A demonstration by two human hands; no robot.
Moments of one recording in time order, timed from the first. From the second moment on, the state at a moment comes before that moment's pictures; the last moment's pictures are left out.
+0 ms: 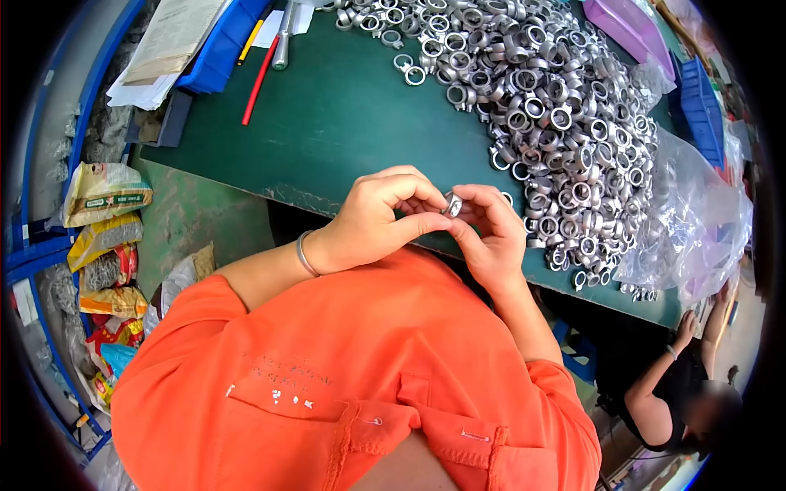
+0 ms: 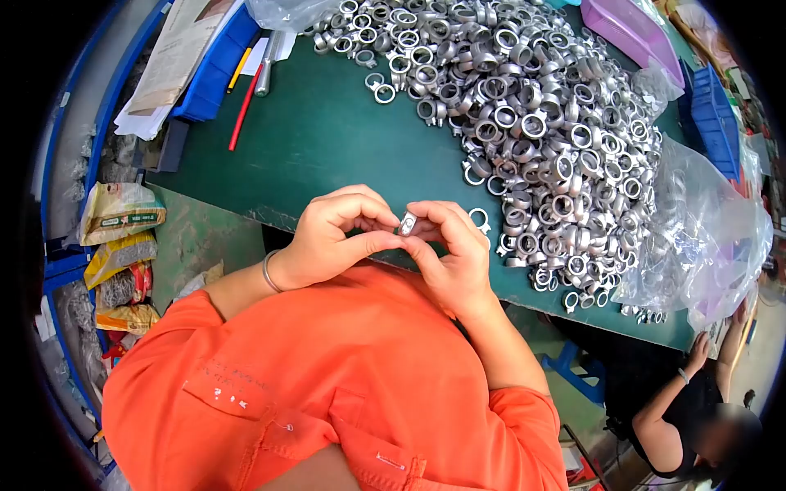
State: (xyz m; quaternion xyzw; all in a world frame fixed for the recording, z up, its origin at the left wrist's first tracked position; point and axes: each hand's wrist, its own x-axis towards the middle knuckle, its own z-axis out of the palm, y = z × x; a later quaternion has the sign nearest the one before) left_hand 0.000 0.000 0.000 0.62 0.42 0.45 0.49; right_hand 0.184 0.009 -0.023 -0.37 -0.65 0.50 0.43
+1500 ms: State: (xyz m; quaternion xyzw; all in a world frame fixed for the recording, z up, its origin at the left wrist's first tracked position) left_hand 0.003 -0.001 -0.009 0.65 0.40 0.43 0.49; right_hand 0.188 -0.004 -0.017 -0.39 -0.53 0.64 0.40
